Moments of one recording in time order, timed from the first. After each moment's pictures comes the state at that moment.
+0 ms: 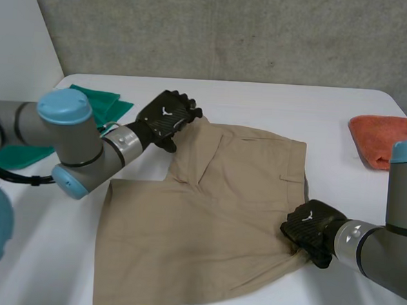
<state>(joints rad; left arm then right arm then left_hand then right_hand) 4.35 -2.43 -1.04 3.43 -1.03 3.65 1.87 -1.17 1.67 0.32 1.33 2.25 0.43 0.43 0.43 0.44 0.27 0.98 1.18 1.18 1.19 0.99</state>
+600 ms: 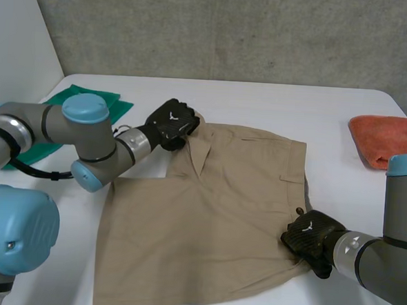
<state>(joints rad) 4.34 -2.72 -0.63 3.27 -1.00 3.68 1.87 -1.16 1.73 0.27 1.34 2.25 1.01 1.04 1.04 1.04 0.83 0.98 1.18 1.18 1.19 0.99</state>
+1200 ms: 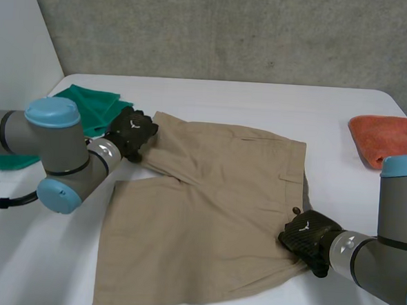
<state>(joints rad) 4.39 -2.39 -1.17 3.34 -1.33 3.86 1.88 -1.13 1.72 0.25 1.34 2.25 0.70 0.71 0.71 0.71 0.55 1.00 1.20 1.18 1.19 0.99</state>
